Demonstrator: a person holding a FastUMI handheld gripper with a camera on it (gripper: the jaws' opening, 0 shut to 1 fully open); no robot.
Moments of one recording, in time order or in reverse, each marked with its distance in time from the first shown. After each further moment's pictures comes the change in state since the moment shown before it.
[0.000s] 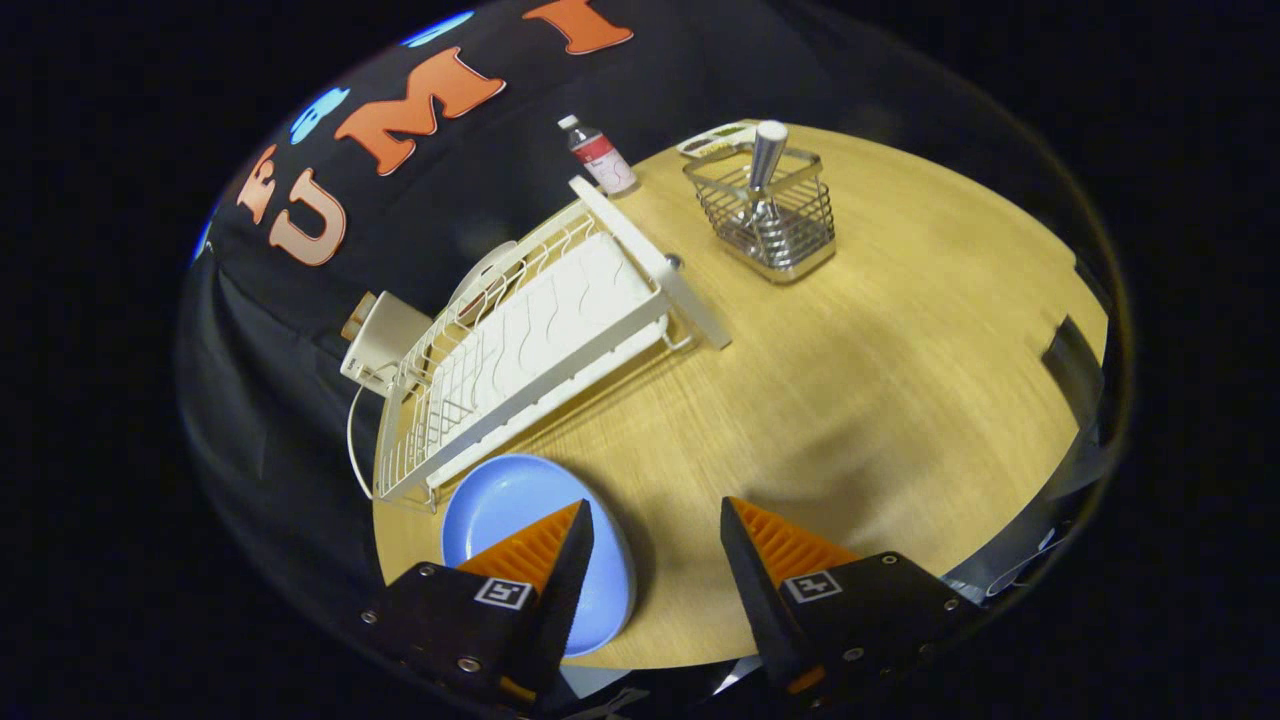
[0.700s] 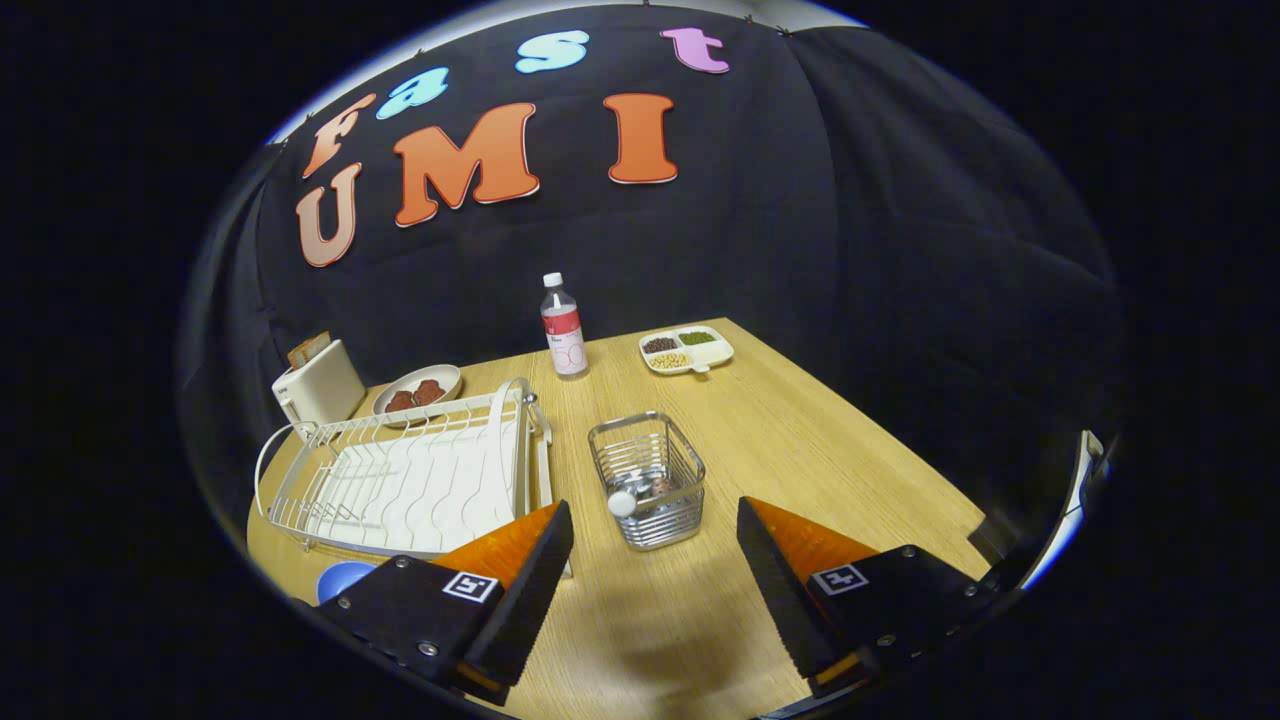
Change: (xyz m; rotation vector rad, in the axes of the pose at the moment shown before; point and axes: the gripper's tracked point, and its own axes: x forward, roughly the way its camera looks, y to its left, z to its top) arm -0.013 -0.060 0.174 -0.314 -0.472 -0.170
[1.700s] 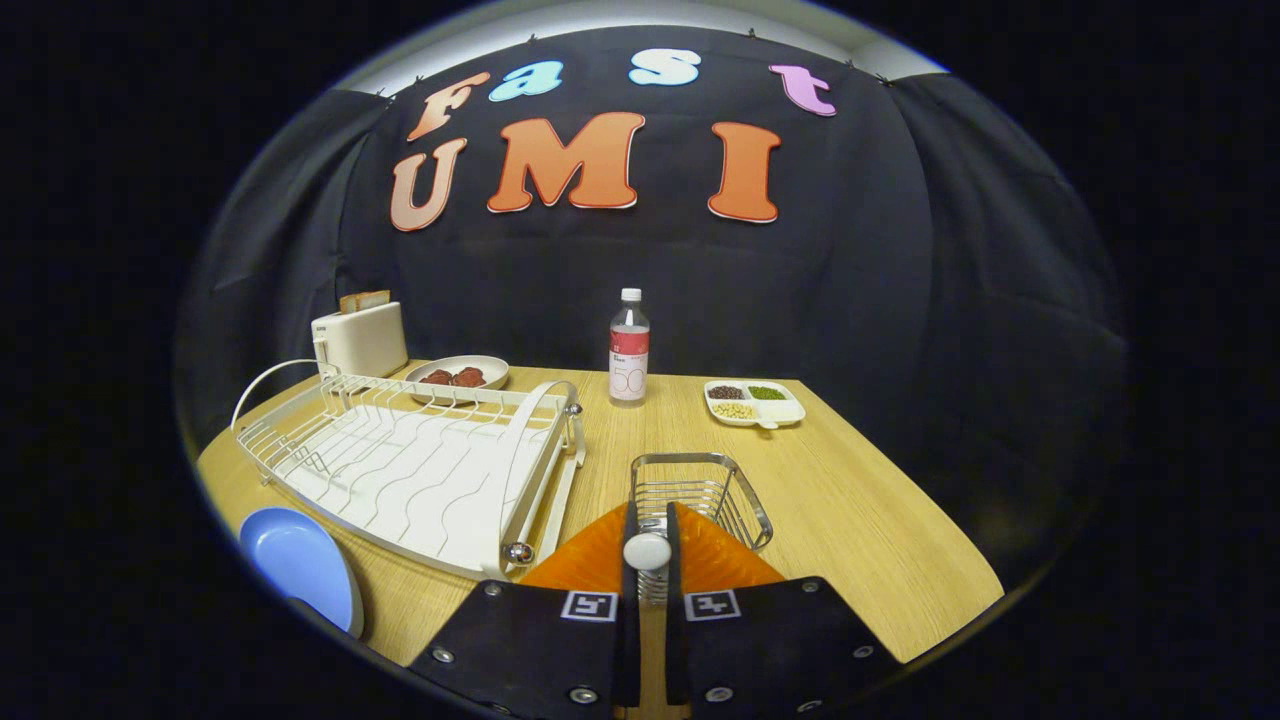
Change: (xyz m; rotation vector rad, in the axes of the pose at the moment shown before) arm 0.047 0.030 -0.010 -0.217 -0.168 0.160
